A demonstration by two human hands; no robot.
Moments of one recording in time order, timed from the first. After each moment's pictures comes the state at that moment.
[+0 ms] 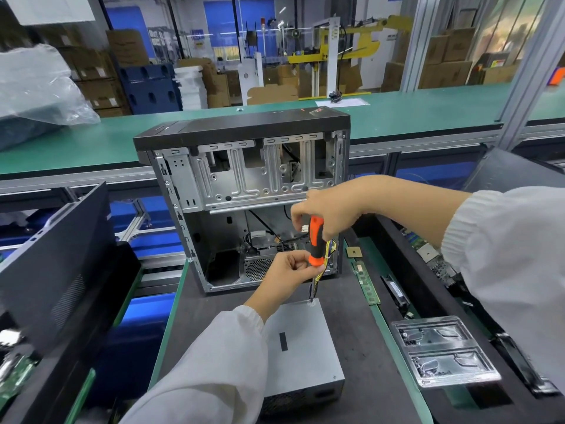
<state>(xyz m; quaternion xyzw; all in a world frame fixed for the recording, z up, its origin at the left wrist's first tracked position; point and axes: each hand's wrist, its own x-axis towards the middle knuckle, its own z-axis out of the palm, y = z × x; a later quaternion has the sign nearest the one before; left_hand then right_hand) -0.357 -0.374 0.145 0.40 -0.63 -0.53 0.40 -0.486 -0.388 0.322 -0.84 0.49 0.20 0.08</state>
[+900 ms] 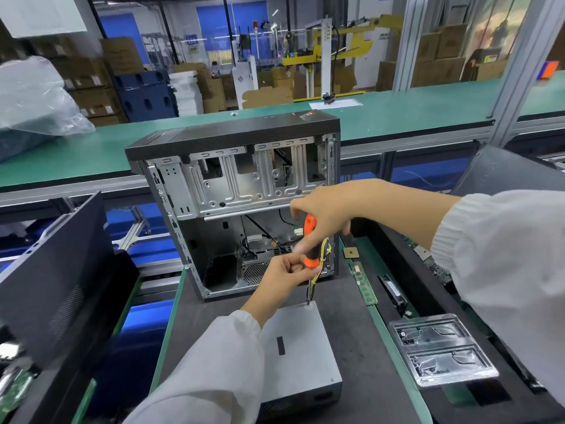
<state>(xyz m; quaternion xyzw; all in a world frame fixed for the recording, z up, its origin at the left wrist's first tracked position) -0.359 -0.374 0.146 0.41 -0.62 -0.54 0.40 -0.491 -0.381 0.325 -0.82 0.54 0.17 0.11</state>
